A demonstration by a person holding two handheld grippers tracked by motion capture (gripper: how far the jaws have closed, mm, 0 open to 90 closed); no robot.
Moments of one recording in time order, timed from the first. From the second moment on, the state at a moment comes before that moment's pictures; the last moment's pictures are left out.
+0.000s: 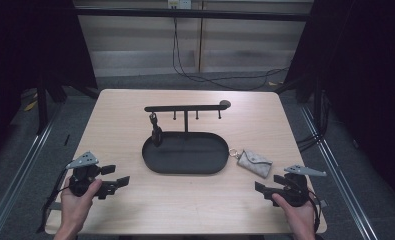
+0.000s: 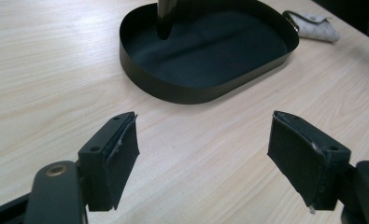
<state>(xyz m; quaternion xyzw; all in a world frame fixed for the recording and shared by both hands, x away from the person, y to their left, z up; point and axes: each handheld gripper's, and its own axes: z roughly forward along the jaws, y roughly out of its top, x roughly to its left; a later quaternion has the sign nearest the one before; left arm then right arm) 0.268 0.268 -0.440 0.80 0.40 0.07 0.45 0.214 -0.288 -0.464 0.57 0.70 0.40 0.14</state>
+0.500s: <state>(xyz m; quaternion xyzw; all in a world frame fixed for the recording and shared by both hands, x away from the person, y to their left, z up) 0.253 0.274 -0.460 0.80 0.39 0.07 0.45 0.240 -0.292 -0.445 0.55 0.73 0.38 0.12</state>
